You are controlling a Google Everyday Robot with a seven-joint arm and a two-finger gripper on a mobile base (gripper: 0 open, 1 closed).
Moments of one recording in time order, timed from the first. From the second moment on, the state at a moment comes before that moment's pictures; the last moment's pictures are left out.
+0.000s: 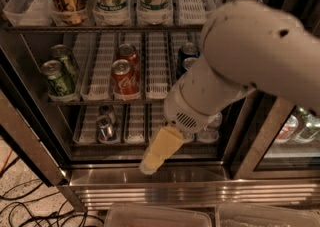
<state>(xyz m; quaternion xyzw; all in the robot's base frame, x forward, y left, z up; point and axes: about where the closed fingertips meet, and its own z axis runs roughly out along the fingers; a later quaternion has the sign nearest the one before) 0.420 -0.013 0.862 -0.56 0.79 0.12 0.21</state>
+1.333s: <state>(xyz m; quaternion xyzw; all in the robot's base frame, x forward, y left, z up) 0.452 -0.065 0.831 -0.51 0.81 0.07 0.29</state>
